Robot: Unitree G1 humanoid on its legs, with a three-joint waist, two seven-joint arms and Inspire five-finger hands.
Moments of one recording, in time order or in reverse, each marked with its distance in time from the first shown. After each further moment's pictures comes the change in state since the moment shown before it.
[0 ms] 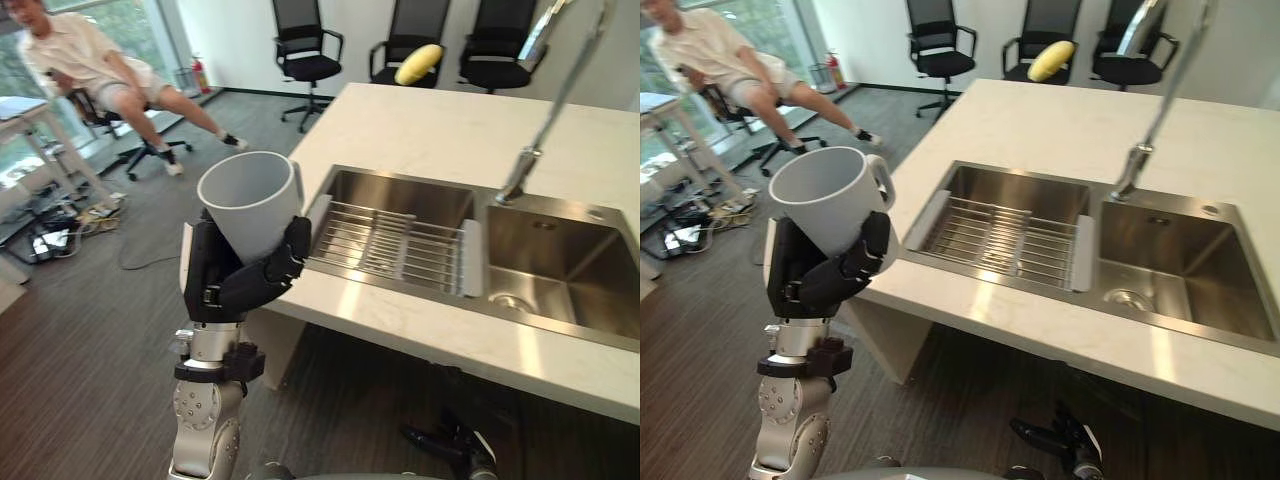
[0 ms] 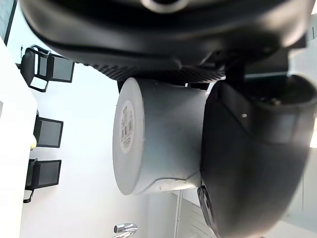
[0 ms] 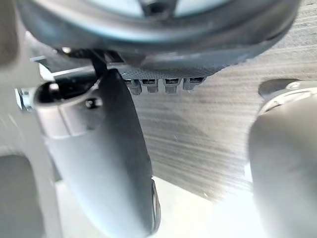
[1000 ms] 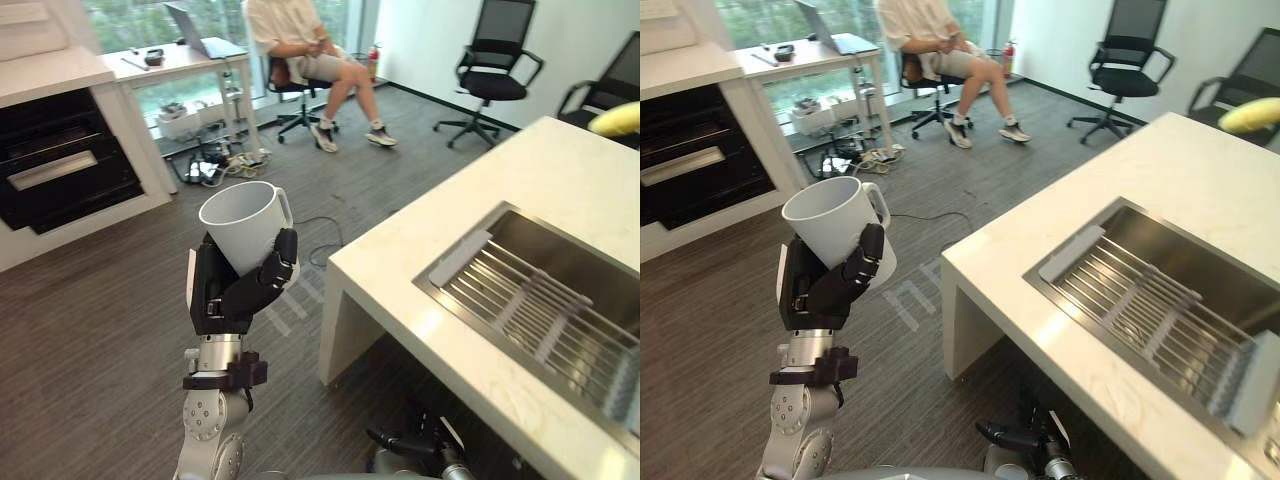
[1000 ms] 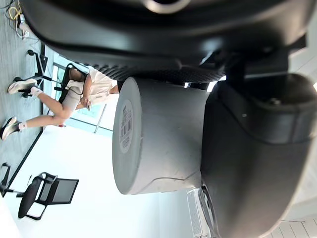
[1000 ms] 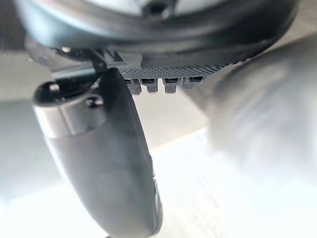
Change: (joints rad) left arm 0.115 0.020 -0.041 0.077 -0.049 -0.021 0.175; right arm 0.114 0.032 0.269 -0.291 0.010 -0.038 0.047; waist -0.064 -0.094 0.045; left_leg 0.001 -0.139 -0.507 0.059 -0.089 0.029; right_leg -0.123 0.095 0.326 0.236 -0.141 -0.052
